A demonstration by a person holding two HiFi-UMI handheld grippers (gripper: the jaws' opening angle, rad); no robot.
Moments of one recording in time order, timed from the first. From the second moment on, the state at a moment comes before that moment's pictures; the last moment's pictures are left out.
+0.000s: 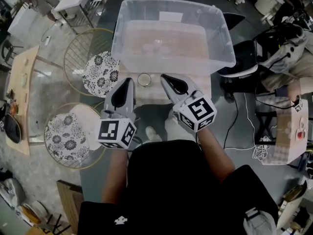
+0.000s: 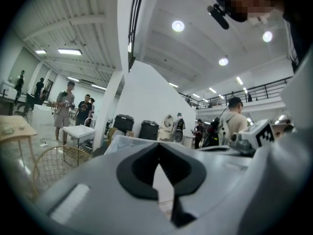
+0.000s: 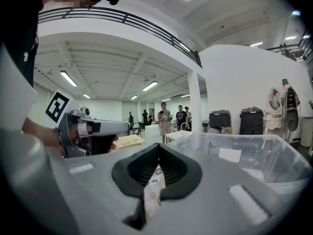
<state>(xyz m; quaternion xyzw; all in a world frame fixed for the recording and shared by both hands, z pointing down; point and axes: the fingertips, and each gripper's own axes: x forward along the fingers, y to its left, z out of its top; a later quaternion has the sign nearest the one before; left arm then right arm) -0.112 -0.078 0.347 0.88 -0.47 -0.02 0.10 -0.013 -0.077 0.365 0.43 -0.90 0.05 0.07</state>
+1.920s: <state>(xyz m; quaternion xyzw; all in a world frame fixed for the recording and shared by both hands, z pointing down) -0.186 -0.123 0.404 0.75 -0.65 0.02 0.16 -0.089 -0.128 0.728 0.01 -0.80 -0.08 0.59</state>
